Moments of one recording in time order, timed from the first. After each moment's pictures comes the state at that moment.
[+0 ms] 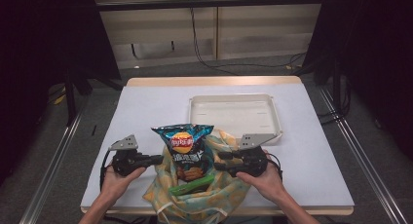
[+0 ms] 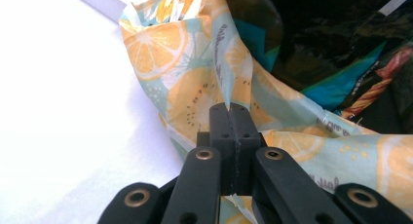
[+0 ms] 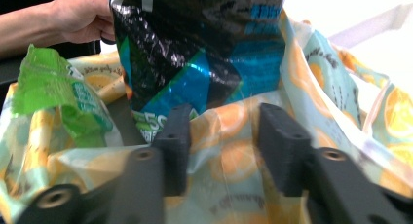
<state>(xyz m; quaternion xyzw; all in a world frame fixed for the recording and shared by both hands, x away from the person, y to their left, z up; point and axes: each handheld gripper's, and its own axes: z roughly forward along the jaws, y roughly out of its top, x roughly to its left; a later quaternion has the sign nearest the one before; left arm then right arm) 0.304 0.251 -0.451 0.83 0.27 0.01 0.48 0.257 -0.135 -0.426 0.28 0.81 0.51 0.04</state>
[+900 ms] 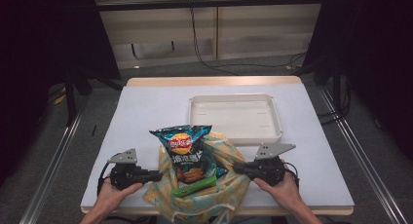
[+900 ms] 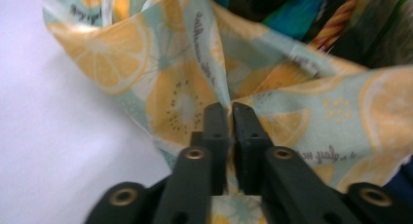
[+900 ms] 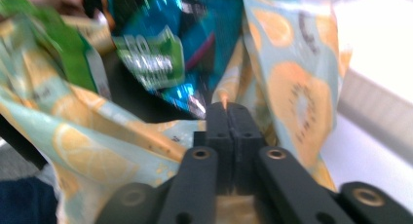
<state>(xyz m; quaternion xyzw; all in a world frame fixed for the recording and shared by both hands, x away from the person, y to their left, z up) 0.279 0.256 -0.466 0.84 0.25 -0.04 0.47 0.235 -0.174 -0.438 0.29 0.81 0.50 0.07</state>
